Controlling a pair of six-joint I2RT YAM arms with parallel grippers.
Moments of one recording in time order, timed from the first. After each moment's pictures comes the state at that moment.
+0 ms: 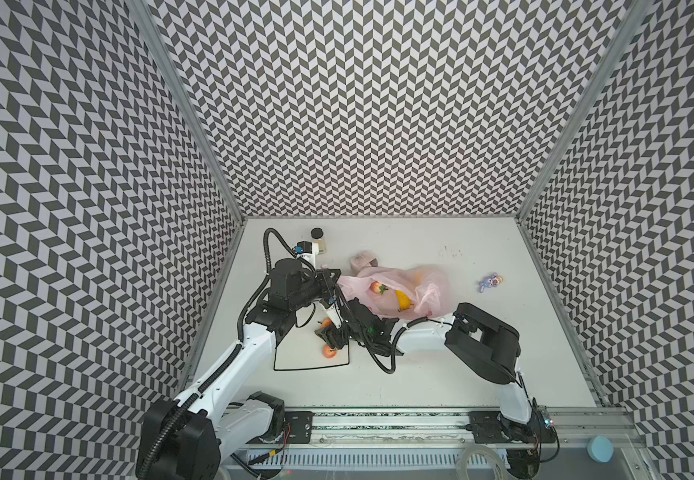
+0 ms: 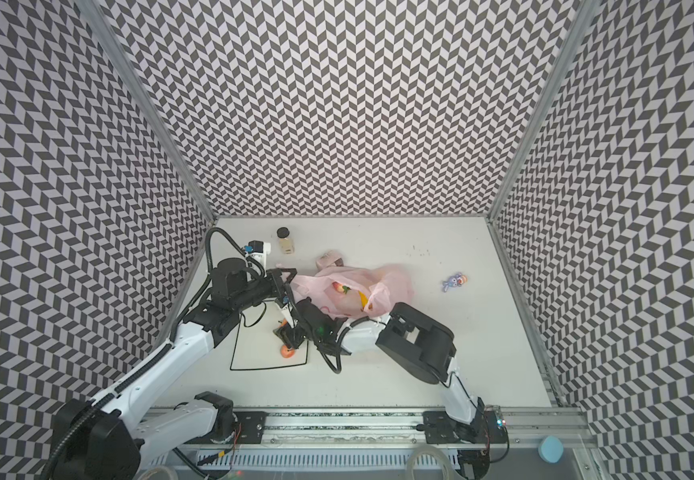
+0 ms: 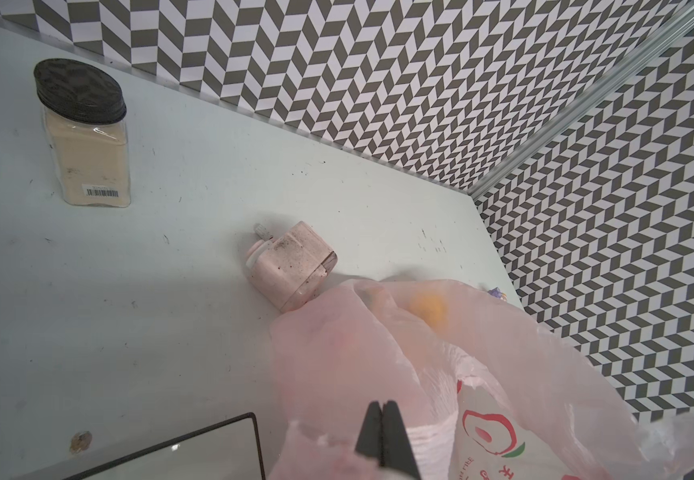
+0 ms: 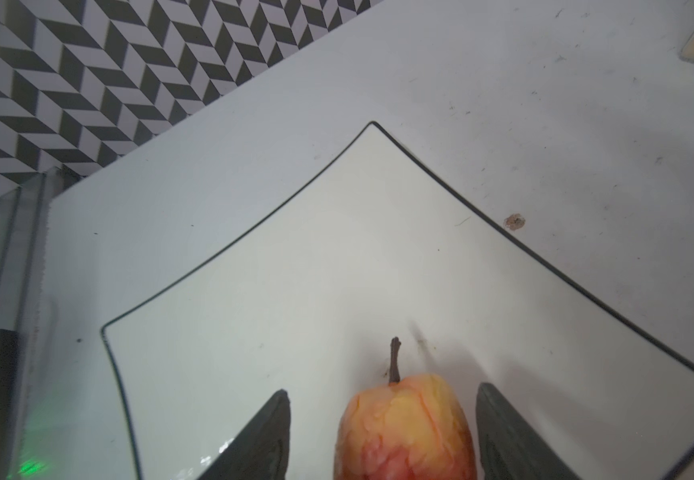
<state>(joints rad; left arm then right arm) -0.33 1.09 0.73 -0.03 0.34 -0.54 1.08 2.03 1.17 0.34 -0.05 0.21</state>
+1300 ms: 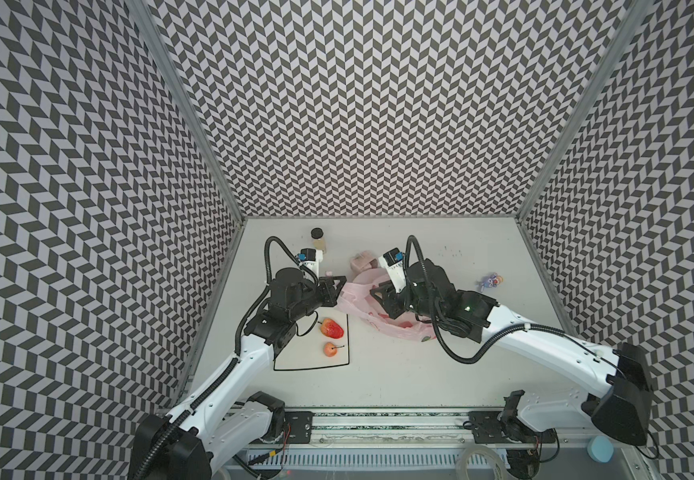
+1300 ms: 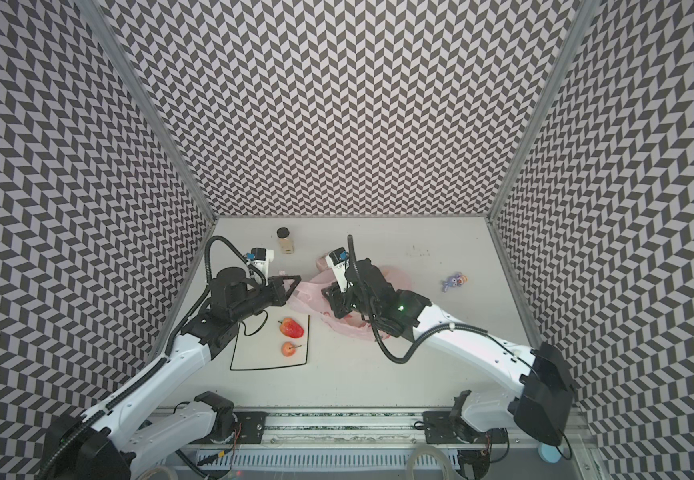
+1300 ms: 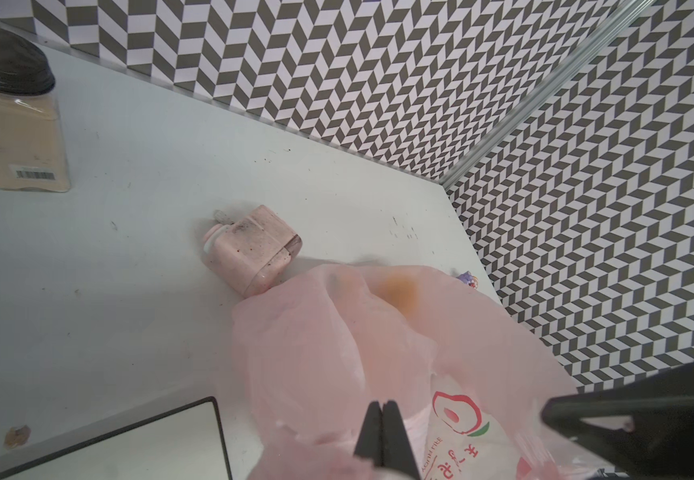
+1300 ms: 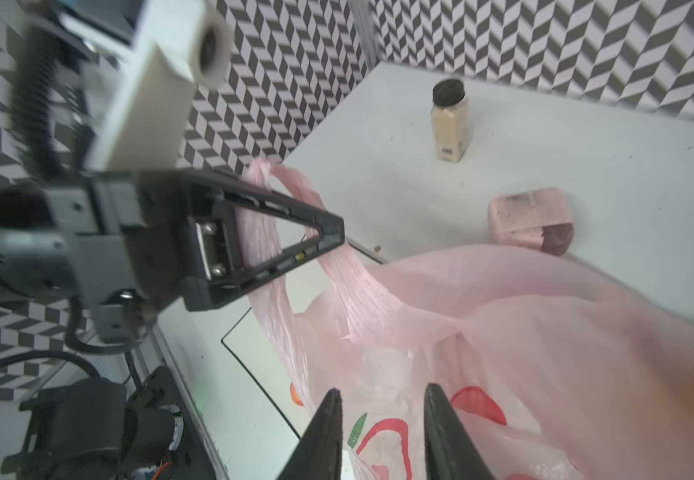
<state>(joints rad) -0.40 1.00 0.67 0.00 0.35 -0.57 0.92 1.37 1.11 -0.29 -0.03 0.34</state>
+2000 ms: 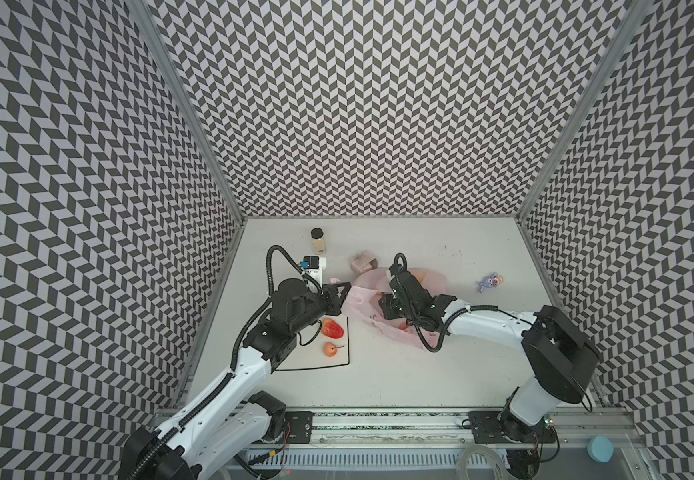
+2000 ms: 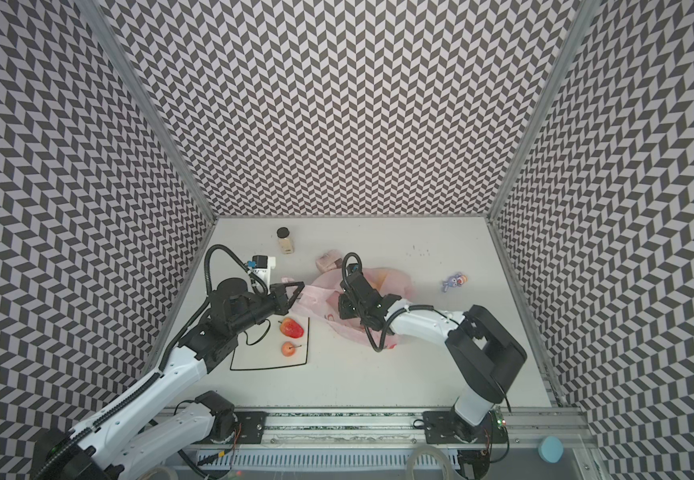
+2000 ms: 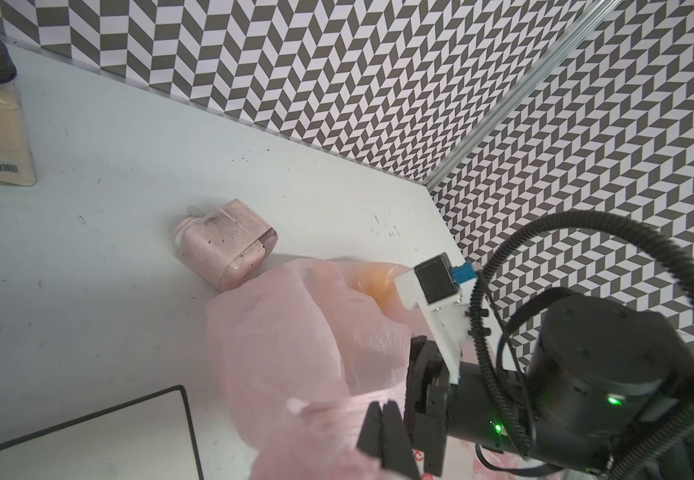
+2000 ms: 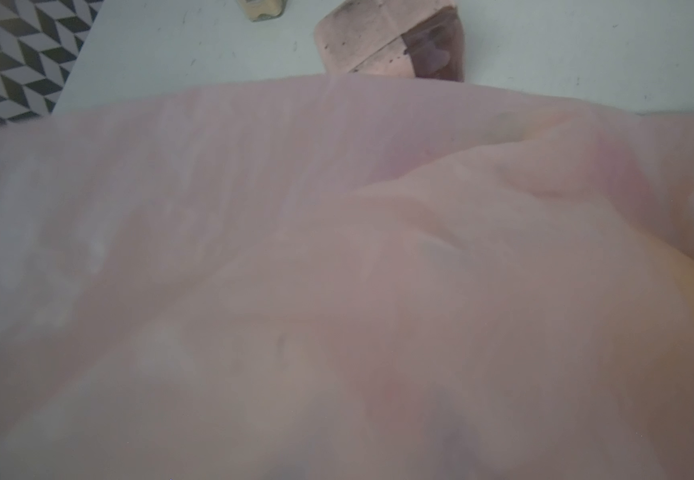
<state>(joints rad) -0.49 0.90 0.61 0.01 0.28 -0.60 0.81 1.68 0.98 -0.10 0.12 0.62</state>
